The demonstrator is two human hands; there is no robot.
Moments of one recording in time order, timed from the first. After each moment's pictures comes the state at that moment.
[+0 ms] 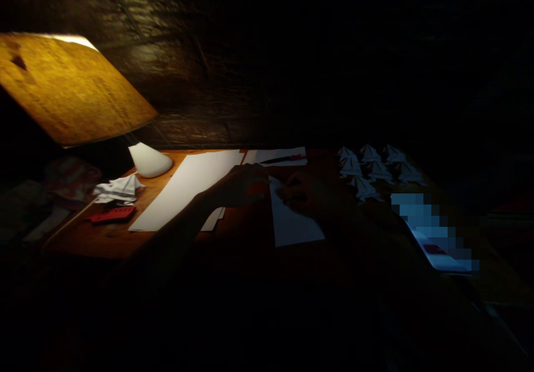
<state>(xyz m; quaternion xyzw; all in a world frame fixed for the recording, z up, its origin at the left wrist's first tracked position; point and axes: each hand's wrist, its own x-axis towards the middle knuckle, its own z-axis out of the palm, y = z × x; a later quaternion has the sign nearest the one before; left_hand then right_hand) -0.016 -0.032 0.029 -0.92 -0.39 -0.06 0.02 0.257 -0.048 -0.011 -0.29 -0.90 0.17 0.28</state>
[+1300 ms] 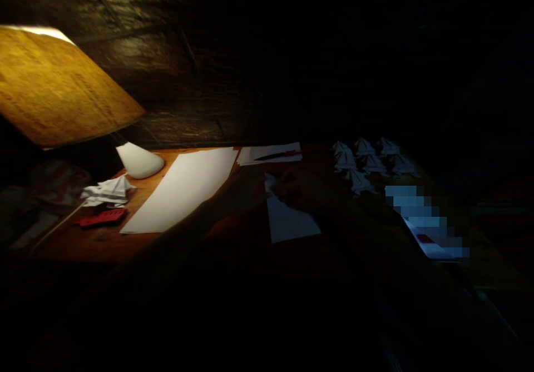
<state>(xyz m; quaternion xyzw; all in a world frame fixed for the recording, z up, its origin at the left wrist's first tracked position) 0.009 -0.047 0.014 -0.90 -0.42 -0.12 0.03 0.256 -0.055 -0.006 -0.34 -0.87 0.20 0.28</state>
